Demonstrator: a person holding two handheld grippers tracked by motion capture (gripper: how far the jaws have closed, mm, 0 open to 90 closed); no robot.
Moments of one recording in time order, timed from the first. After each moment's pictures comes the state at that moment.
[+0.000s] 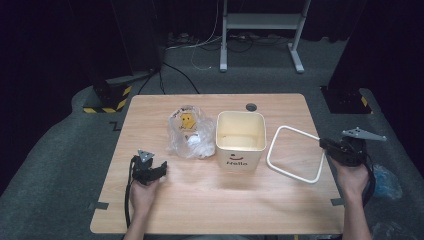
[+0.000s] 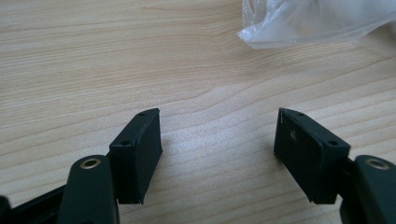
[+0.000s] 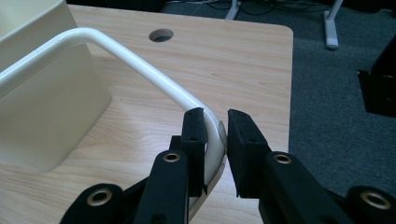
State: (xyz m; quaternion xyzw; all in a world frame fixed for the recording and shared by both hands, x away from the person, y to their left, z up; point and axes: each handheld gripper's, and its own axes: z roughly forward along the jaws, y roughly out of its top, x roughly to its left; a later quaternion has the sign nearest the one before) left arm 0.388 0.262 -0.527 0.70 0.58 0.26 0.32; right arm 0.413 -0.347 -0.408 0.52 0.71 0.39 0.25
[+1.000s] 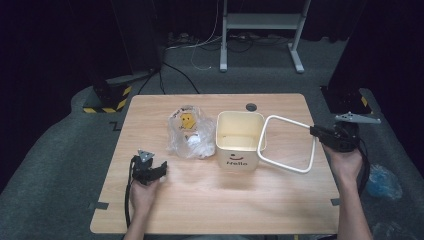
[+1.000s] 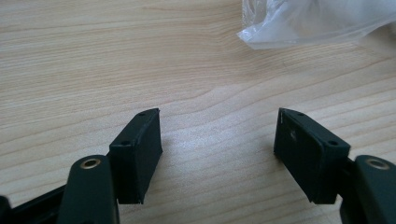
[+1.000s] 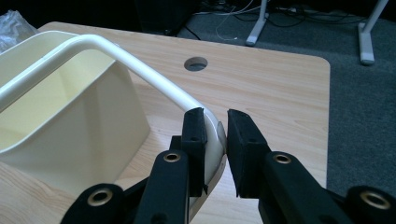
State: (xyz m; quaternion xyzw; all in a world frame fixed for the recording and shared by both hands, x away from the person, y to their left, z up) left arm 0.388 0.262 -0.527 0.70 0.58 0.26 0.32; right arm 0.435 -0.319 -0.372 0.49 0.73 0.43 0.22
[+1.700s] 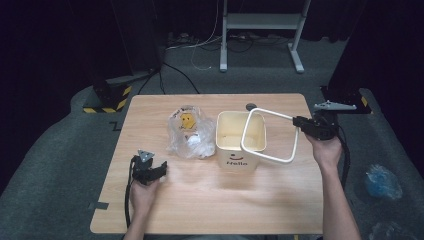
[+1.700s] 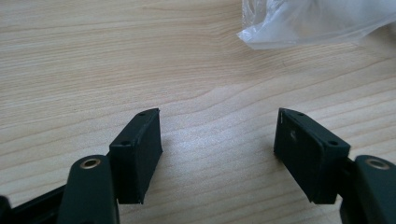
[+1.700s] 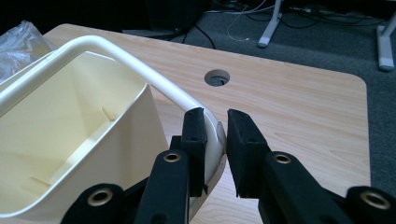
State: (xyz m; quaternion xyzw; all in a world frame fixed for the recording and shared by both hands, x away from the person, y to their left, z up) left arm 0.388 0.262 -0.527 0.70 0.58 0.26 0.32; right arm 0.465 -0.274 -0.363 0.48 0.74 0.42 0.21
